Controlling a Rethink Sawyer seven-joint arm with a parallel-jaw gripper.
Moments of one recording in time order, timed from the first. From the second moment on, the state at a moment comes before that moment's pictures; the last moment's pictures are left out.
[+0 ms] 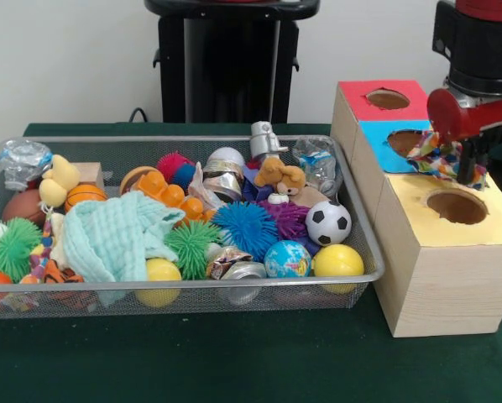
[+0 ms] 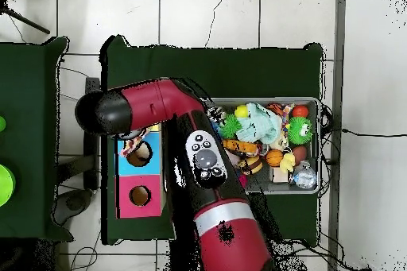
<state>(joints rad) -0.15 -0.60 0.37 1.40 -0.29 0.80 1.65</state>
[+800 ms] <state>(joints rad) -0.12 -0.47 0.37 1.13 -0.27 0.89 1.65</state>
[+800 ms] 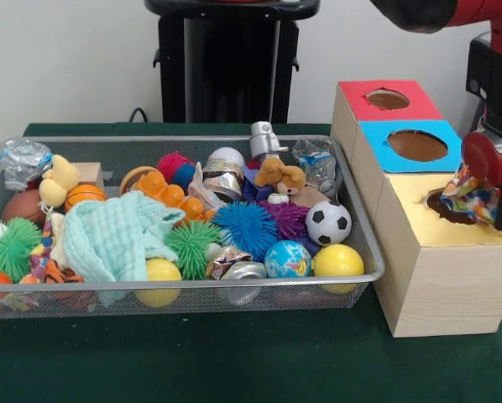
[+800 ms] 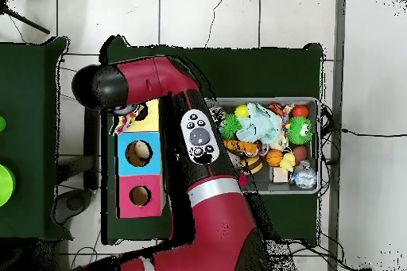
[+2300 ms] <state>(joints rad) -0.18 -0.53 0.39 1.27 -0.28 0.73 1.65</state>
